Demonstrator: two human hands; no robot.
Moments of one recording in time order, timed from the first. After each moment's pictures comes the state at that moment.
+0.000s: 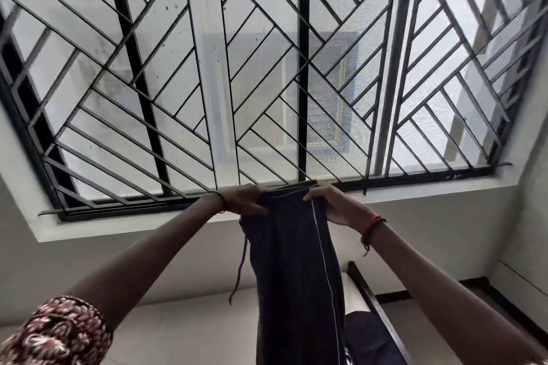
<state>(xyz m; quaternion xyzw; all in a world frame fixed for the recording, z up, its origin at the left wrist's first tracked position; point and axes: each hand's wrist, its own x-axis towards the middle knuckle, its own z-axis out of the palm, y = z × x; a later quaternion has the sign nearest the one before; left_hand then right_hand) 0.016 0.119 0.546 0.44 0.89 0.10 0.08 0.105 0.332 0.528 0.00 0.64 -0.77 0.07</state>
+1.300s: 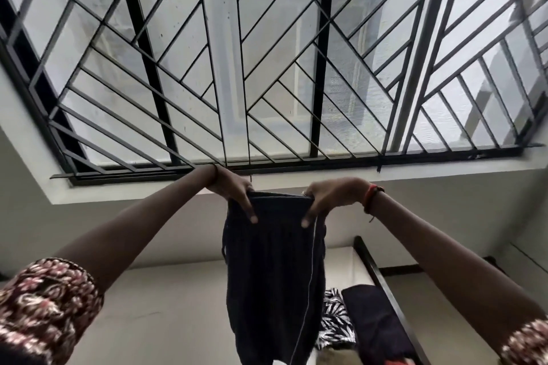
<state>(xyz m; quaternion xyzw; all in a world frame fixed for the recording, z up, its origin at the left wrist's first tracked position) -0.011 0.087 0.534 0.29 0.84 0.14 0.44 0.056 0.325 0.507 -0.13 0.88 -0.34 0.30</state>
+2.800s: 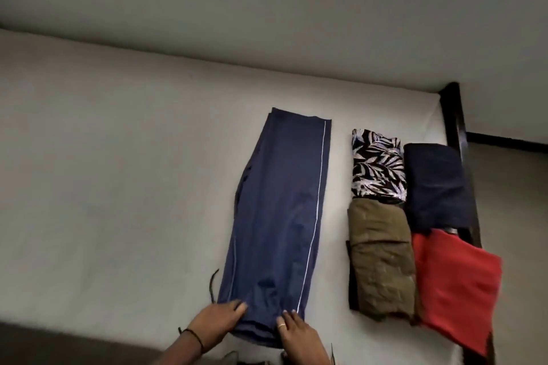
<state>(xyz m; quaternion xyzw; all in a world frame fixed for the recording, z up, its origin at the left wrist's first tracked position) 0.315 -0.049 -0.069 0.29 0.85 0.08 0.44 0.356 0.182 -0.088 -0.13 0.90 -0.16 0.38</state>
